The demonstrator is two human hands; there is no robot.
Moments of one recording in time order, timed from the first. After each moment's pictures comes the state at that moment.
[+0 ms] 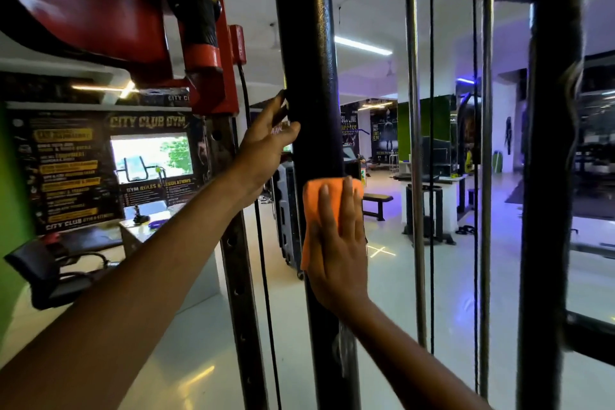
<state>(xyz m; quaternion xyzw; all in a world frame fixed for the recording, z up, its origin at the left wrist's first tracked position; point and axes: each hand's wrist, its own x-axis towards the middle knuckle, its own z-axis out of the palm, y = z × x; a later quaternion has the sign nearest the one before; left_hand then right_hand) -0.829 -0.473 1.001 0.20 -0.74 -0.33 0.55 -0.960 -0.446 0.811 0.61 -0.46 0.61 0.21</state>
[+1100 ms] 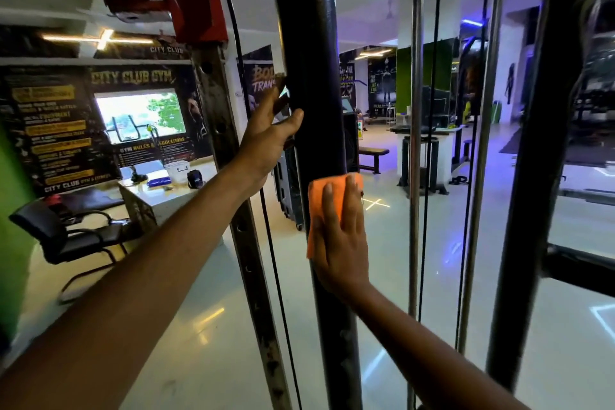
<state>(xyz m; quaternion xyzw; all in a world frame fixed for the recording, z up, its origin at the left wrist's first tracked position) -0.826 -0.471 0.927 0.22 -0.73 -0.36 0.53 -0.956 -0.432 0.723 0.61 -0.51 0.58 0.19</state>
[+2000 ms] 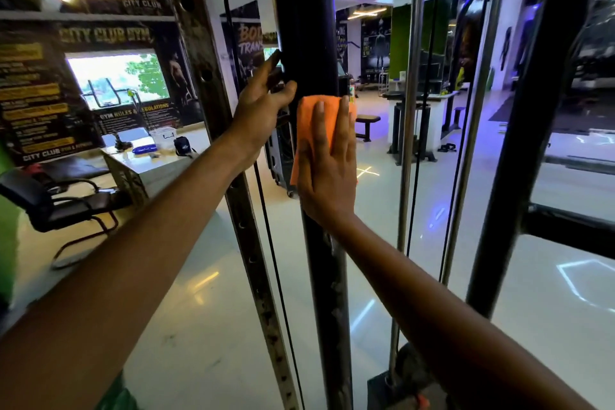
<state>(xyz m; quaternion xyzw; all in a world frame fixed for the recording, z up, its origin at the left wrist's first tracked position) -0.824 -0.471 0.898 0.25 -0.73 -0.38 0.51 -0.947 -0.443 0.768 0.57 -0.52 0.60 0.22</state>
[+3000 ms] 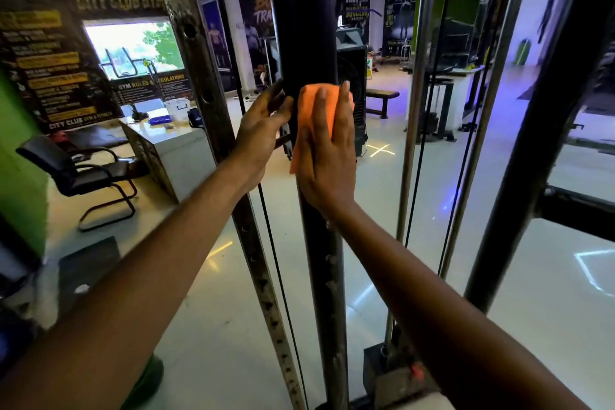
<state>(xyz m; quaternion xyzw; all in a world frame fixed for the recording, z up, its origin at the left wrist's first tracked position) -0.830 -0.459 0.817 0.30 -0.68 -0.43 0.50 -0.956 -0.438 0.738 0.59 -0.49 0.62 0.15</state>
